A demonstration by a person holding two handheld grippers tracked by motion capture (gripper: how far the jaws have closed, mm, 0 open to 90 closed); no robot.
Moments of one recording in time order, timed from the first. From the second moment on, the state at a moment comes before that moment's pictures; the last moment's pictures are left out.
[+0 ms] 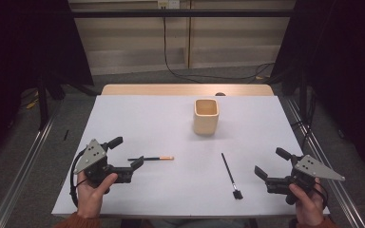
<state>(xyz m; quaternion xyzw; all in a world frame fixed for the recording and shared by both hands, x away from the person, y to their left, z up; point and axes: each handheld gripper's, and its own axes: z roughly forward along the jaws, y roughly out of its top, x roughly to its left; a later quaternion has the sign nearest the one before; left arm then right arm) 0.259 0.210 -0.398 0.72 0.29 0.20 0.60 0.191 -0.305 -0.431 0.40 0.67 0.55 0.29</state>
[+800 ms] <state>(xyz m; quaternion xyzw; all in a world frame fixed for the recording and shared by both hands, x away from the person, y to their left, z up) 0.299 0.192 -0.394 0.72 0.29 0.20 0.60 0.192 -0.305 -0.431 0.40 0.67 0.55 0.29</state>
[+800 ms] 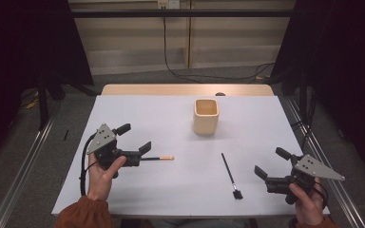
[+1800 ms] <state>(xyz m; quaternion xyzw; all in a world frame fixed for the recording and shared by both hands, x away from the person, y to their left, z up) 0.341 0.171 -0.388 0.77 0.27 0.16 0.55 0.193 -0.305 -0.431 0.40 0.67 0.55 0.29</state>
